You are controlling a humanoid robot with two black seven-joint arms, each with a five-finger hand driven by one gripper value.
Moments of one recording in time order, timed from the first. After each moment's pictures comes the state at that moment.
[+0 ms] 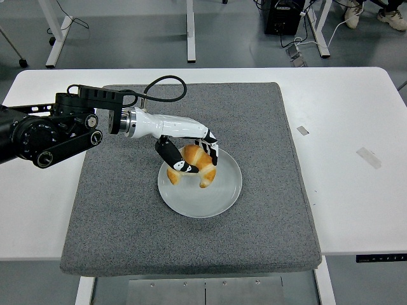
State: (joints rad) left arm -1.25 0.29 0.06 -0.91 1.30 -0.23 -0.61; right arm -0.08 0.00 0.09 0.12 -0.13 0.00 0.25
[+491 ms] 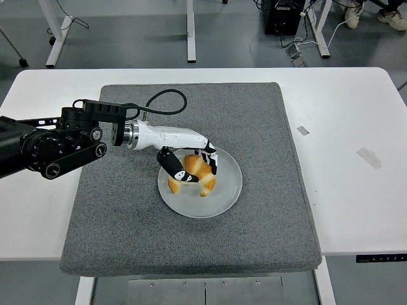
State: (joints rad) left arm -1.20 0.28 0.06 -0.89 1.31 -0.21 -0.61; right arm -0.08 0.00 0.09 0.12 -0.13 0.00 0.25
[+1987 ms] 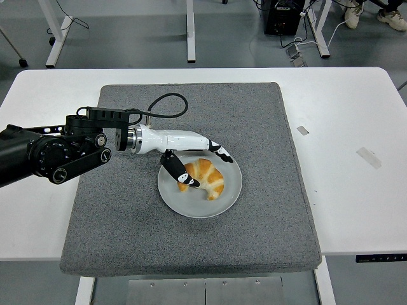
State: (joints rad) left arm -1.17 0.24 0.06 -0.85 1.28 -0.16 -0.61; right arm -0.08 0.00 0.09 0.12 -0.13 0.00 0.25
